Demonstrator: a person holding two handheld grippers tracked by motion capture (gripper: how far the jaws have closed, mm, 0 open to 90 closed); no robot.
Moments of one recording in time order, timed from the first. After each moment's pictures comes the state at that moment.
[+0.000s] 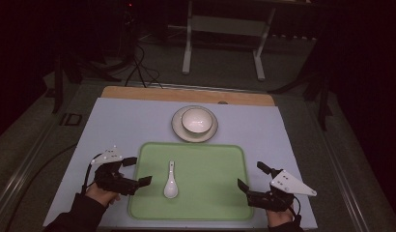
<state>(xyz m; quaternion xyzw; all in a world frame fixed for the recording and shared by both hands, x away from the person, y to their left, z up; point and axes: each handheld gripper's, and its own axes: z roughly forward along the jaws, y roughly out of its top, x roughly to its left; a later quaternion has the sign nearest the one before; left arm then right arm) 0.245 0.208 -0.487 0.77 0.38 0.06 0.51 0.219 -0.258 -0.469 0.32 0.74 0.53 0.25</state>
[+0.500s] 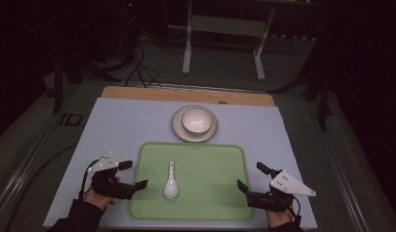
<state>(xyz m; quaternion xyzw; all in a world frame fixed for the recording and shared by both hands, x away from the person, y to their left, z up) 0.238 0.213 -0.507 0.77 0.38 0.09 0.51 0.219 -0.258 -0.471 0.32 0.75 0.53 0.25</state>
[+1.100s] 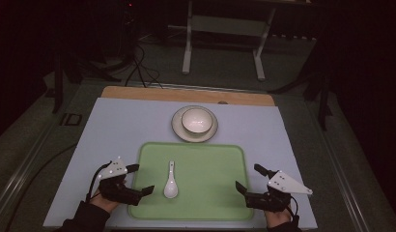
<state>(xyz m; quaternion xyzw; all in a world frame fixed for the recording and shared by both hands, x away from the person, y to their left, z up) 0.233 0.195 -0.515 0.79 0.34 0.10 0.50 0.222 -0.257 -0.479 0.33 0.75 0.52 0.23</state>
